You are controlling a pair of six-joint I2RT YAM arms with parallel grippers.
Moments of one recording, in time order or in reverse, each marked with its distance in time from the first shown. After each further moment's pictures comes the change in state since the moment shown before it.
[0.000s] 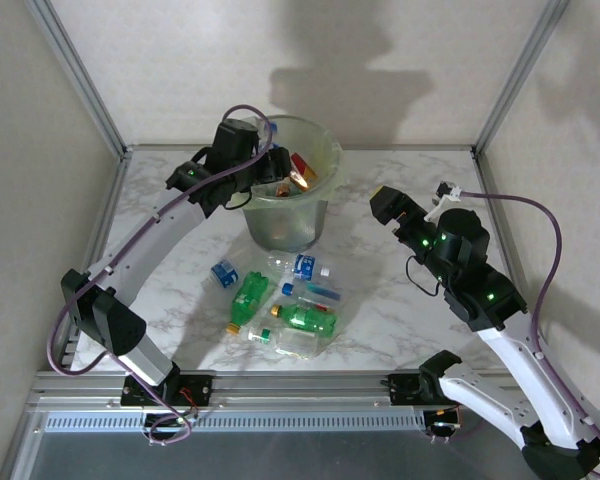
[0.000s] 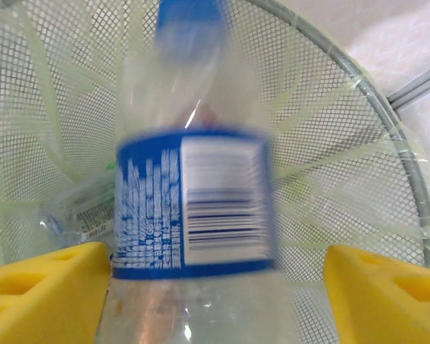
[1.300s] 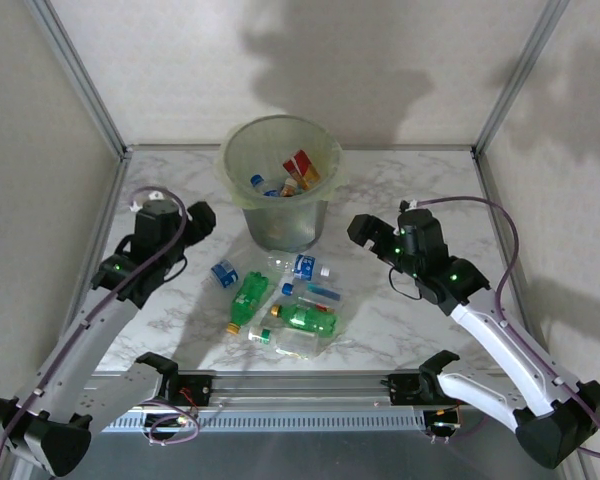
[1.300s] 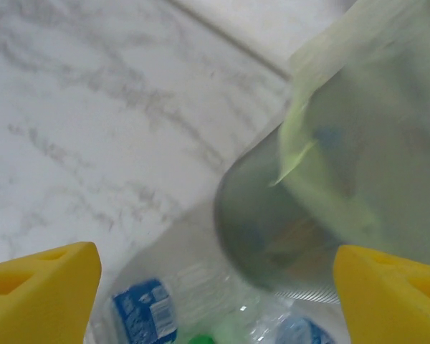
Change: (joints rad) left arm 0.199 -0.694 -0.776 0.076 -0.127 -0.207; right arm -0.002 0.139 -0.135 -0.079 -0.099 -0.026
